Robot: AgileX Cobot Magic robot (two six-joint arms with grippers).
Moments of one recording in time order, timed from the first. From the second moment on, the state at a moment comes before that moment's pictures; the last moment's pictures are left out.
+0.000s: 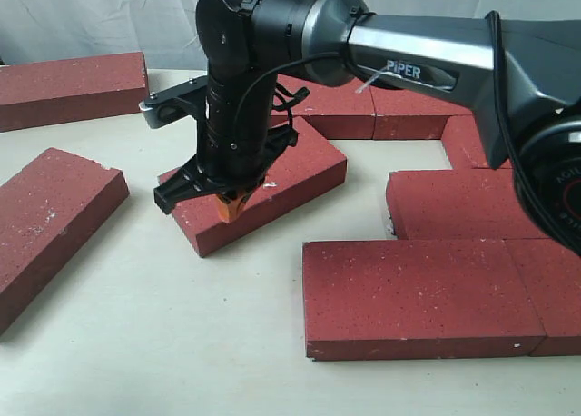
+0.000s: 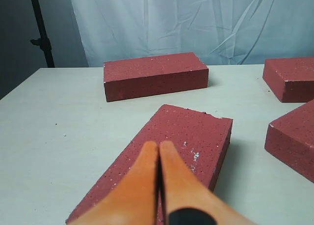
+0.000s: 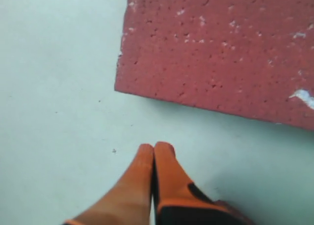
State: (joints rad) left arm 0.04 0.00 -0.01 0.02 0.25 -0.01; right arm 0.79 2.21 -1.88 0.15 1.19 -0.04
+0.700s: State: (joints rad) left arm 0.04 0.00 -0.01 0.02 0.25 -0.01; right arm 0.79 2.30 -1.88 0.21 1.22 -0.04
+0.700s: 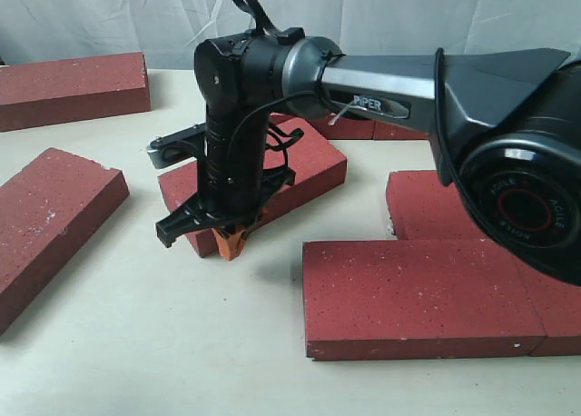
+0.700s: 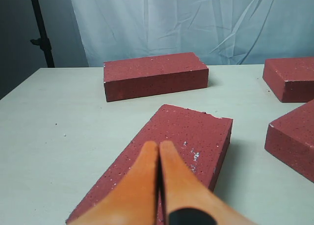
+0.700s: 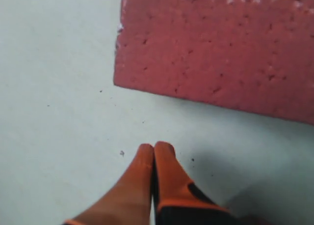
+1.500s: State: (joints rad) left arm 0.04 0.00 -0.01 0.02 0.25 -0.01; right arm 0.79 2.33 -1.88 0.16 0.79 0.20
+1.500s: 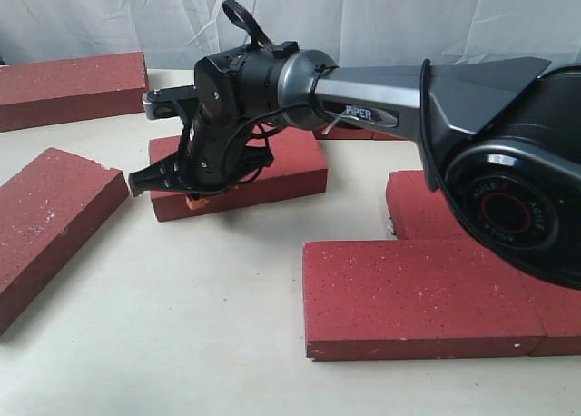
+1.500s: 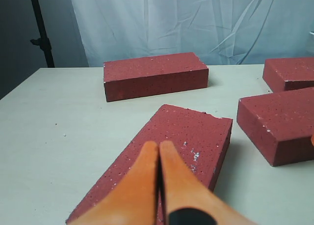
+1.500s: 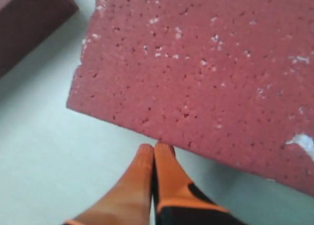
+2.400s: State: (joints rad) left arm 0.04 0.00 -0.01 0.02 0.25 -0.01; right arm 0.79 2.32 -1.88 0.09 0.94 0.19
